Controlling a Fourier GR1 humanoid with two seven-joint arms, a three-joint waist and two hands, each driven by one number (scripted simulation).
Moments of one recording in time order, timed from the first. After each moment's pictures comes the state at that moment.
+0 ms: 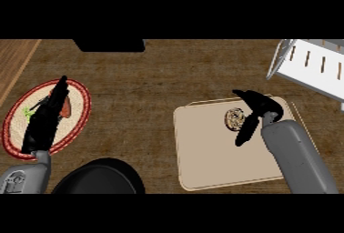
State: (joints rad) left arm -0.16 0.24 0.09 -1.47 -0.20 0.05 0.07; right arm -0.52 -0.23 0.12 -1.14 0.58 0.53 0.60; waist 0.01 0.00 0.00
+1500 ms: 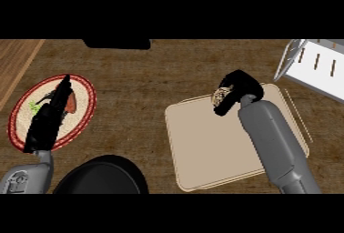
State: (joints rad) left arm -0.16 0.22 0.10 -1.49 -0.22 0.02 0.07; right arm -0.72 -0.09 0.01 -0.94 0.75 0.22 0.66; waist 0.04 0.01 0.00
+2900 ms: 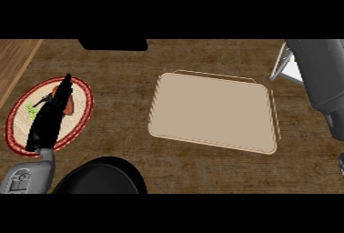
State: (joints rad) left arm -0.18 0.21 0.10 -1.47 -0.24 0.03 0.08; right arm -1.28 -0.35 -0.15 -0.60 1.08 -0.35 0.74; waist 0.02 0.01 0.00
